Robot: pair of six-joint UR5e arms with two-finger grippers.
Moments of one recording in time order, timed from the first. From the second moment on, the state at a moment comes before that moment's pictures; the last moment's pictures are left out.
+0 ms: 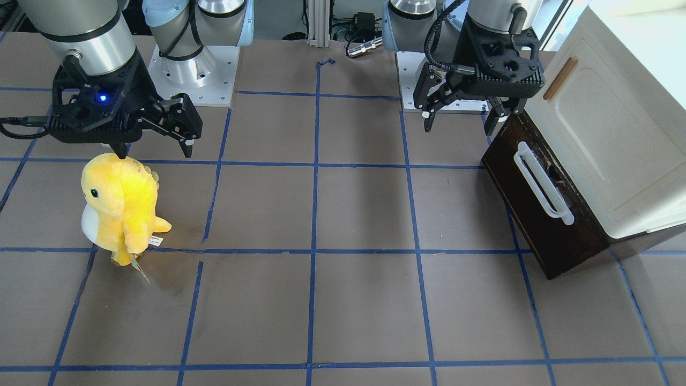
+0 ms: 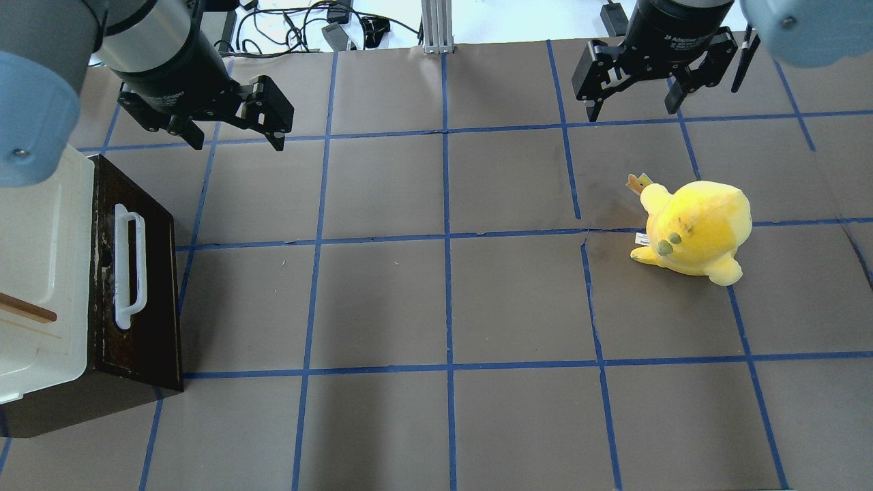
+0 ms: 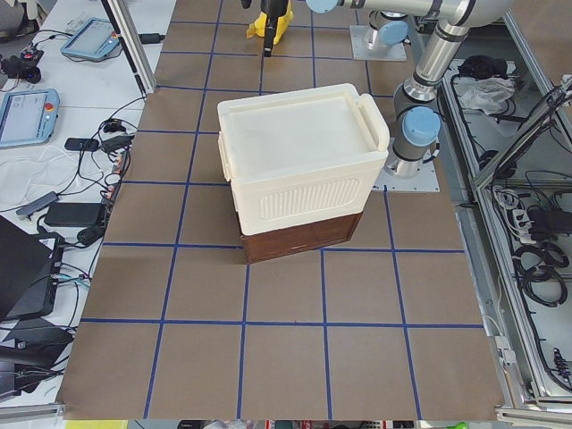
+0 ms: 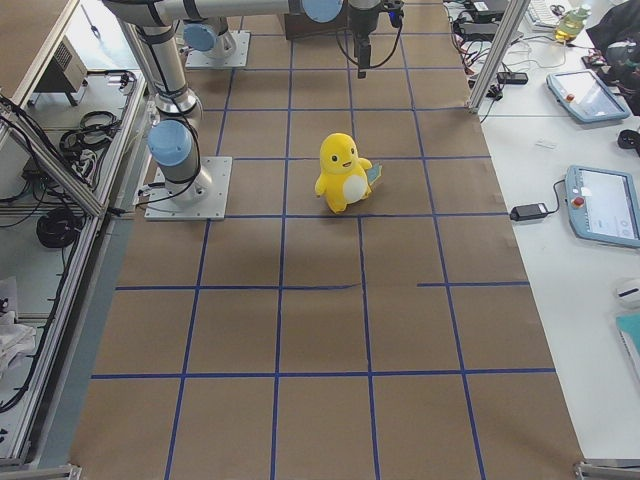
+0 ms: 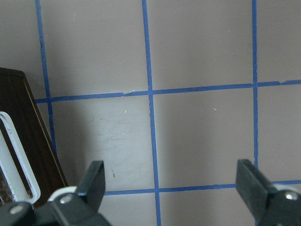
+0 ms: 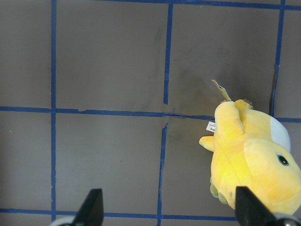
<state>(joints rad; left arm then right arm) -1.63 -1.53 -1.56 -1.48 1.60 0.00 1.60 -1.48 1.44 -1.57 -1.58 -0.02</state>
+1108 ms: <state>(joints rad) -1.64 -1.56 -1.58 -1.48 1.66 -0.14 1.60 -1.48 1.44 -1.57 -1.58 -0.02</state>
